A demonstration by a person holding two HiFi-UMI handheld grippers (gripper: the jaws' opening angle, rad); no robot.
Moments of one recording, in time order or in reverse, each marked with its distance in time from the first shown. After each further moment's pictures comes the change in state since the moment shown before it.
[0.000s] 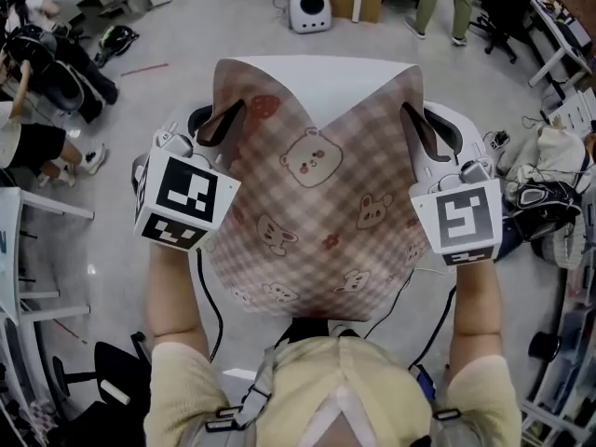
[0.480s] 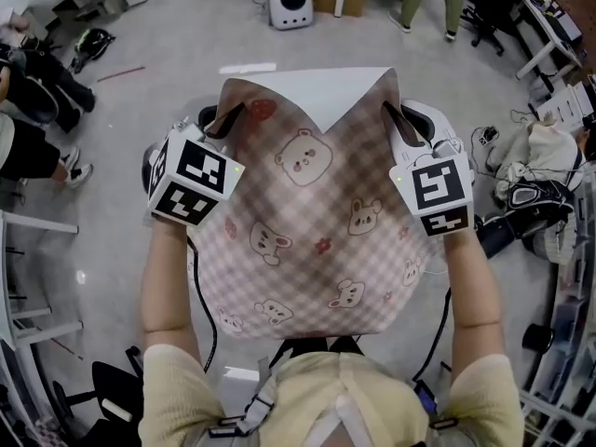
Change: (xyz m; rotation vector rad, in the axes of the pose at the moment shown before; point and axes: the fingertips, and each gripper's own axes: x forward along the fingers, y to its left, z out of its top) left arm 0.054 -0.008 -0.023 -0.026 0.087 -0.081; right arm 0.039 -0.009 -0.047 0.077 0.111 0.042
